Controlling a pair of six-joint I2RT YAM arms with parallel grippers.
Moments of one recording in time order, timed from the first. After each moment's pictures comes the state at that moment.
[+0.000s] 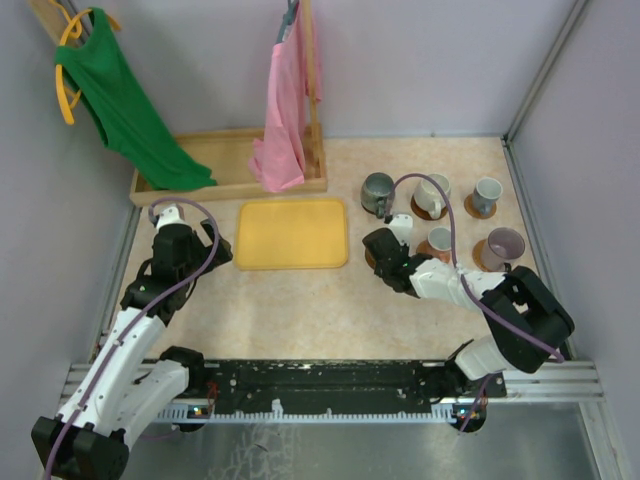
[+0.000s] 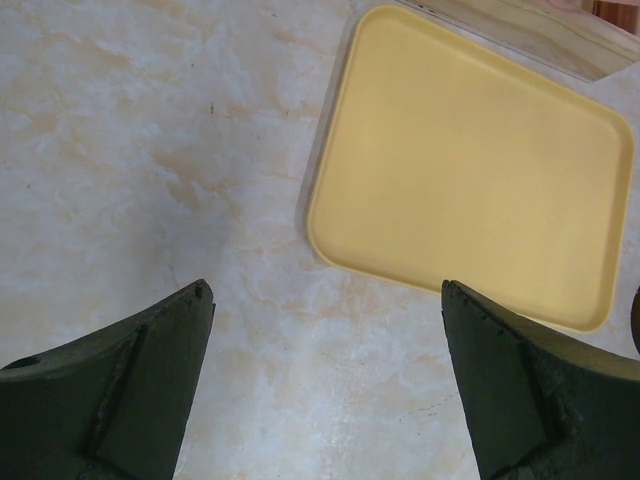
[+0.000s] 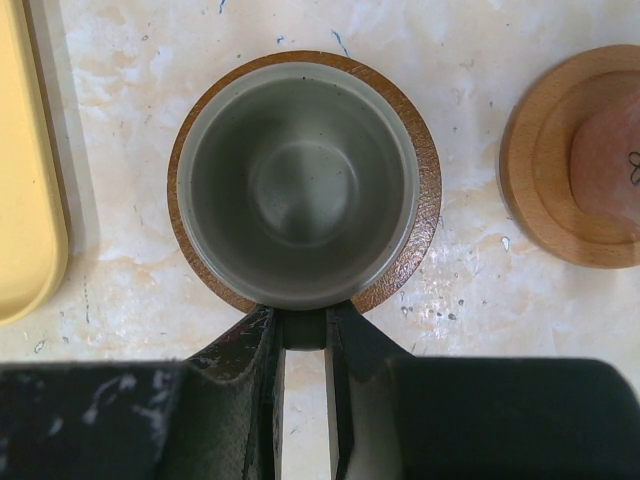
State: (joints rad) left arm -0.26 0.77 0.67 -0.49 -0.28 -0.55; right arm 0.68 1.43 0.67 -0.14 0.53 0.62
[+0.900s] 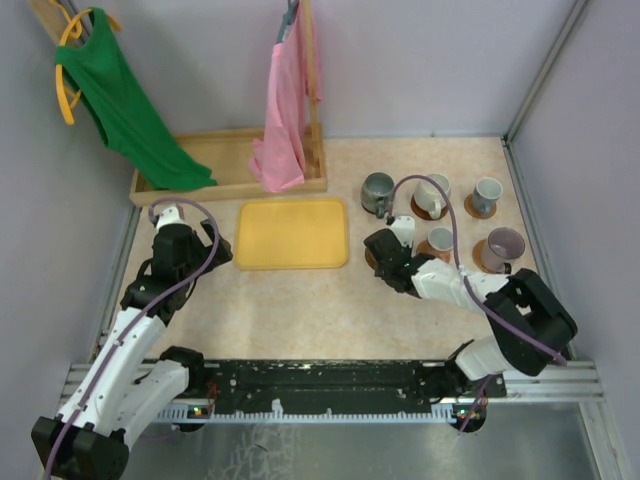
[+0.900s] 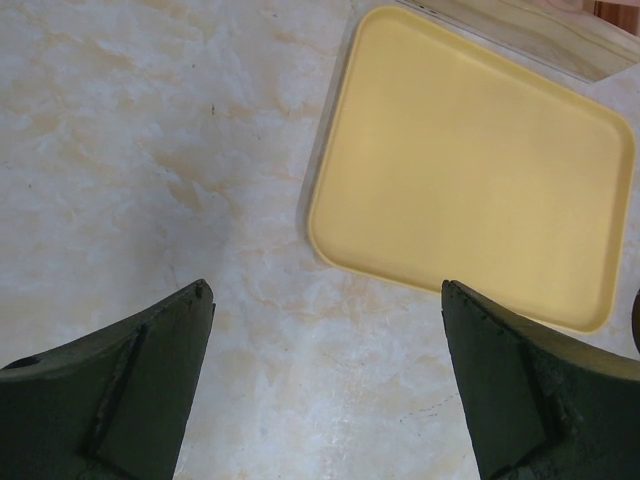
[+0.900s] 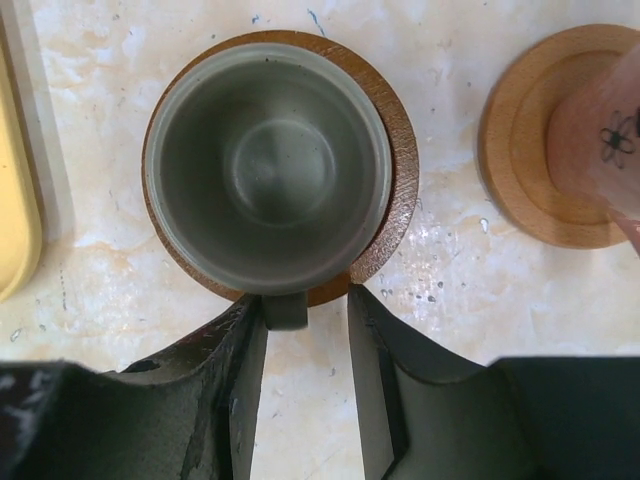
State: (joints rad) left arm -0.26 0.77 0.67 -0.49 -0.28 -0.55; right arm 0.67 1.43 0.67 -0.18 0.53 0.62
